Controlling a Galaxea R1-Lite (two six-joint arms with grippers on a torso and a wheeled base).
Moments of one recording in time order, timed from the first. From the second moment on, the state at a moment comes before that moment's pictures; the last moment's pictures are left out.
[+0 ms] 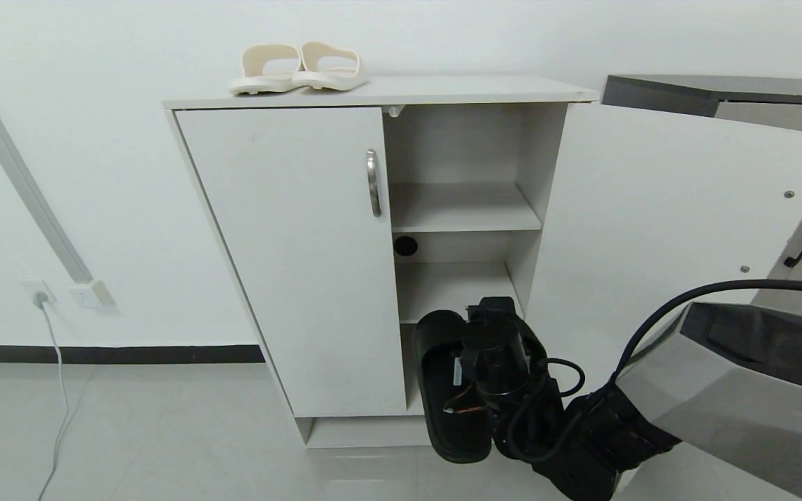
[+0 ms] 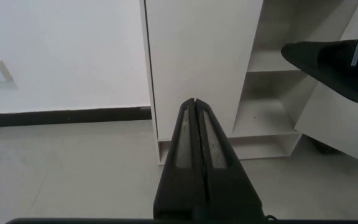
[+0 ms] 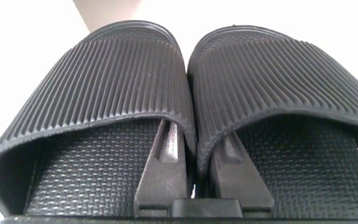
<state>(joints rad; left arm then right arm) 0.00 0.00 0.00 0.00 -0.01 0.01 0.82 2.24 -1.04 -0.86 -0.69 0.33</state>
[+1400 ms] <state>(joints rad) 0.00 0.00 0.00 0.00 -0.01 0.01 0.81 2.37 -1.02 -1.31 -0.74 0.07</state>
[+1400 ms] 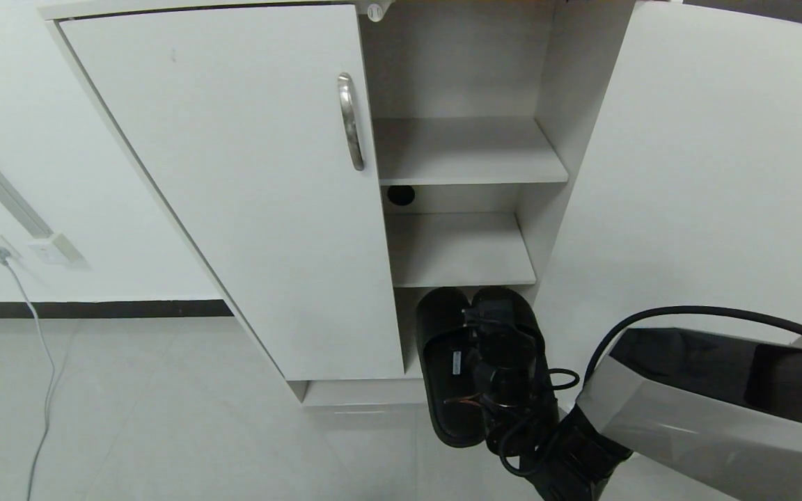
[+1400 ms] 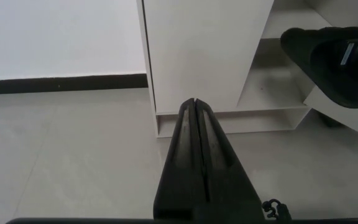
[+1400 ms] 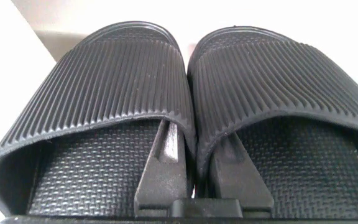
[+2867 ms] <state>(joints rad) 0.00 0.00 0.00 0.00 -0.01 0.01 0.80 2.39 -1.05 -1.31 -0.73 0.07</state>
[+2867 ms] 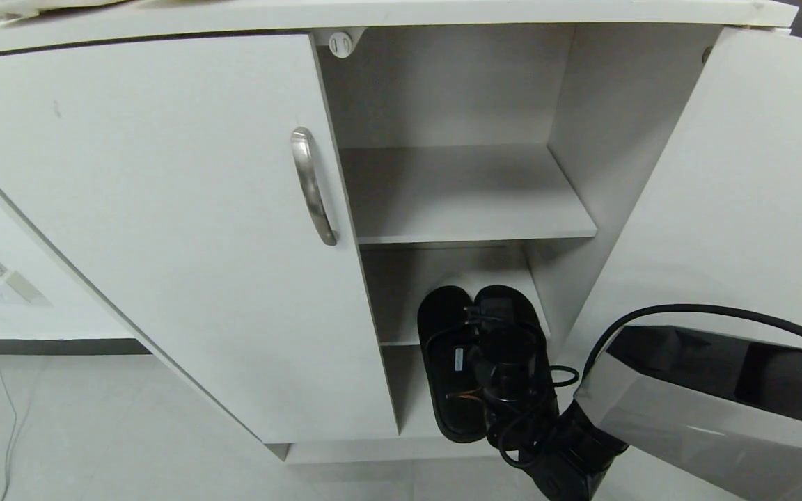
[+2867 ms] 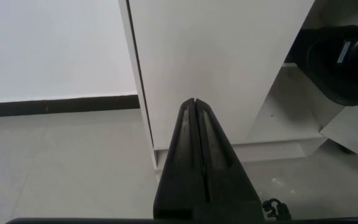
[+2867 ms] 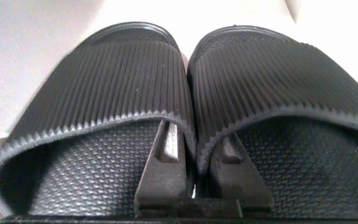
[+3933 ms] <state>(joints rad) 0.00 0.00 0.00 0.00 -0.01 0.01 0.67 2.52 -1.63 -0.83 -0.63 0.08</state>
